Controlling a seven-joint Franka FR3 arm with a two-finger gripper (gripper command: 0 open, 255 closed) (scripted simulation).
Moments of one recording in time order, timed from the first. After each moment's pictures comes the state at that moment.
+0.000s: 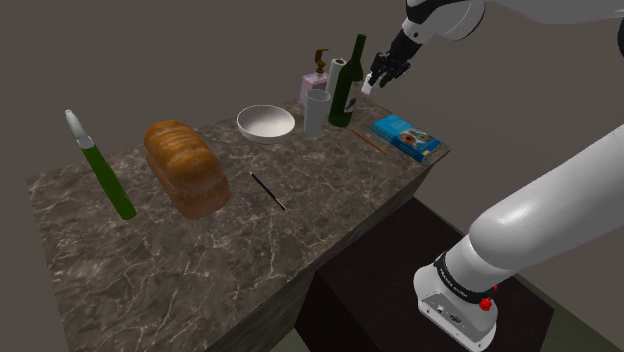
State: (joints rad) arm -0.23 -0.12 -0.18 -2.12 0.25 2.21 -0.28
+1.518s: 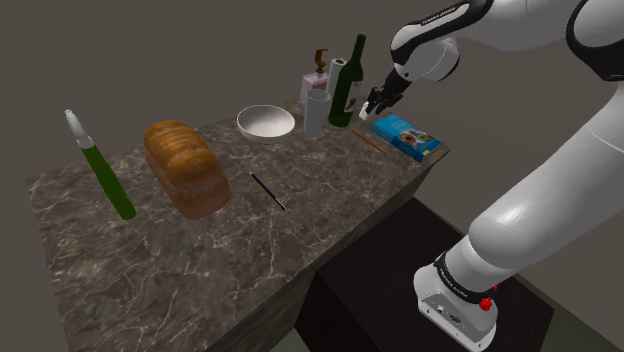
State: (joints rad) arm -0.24 0.03 -0.22 -2.23 0.37 2.44 -0.47
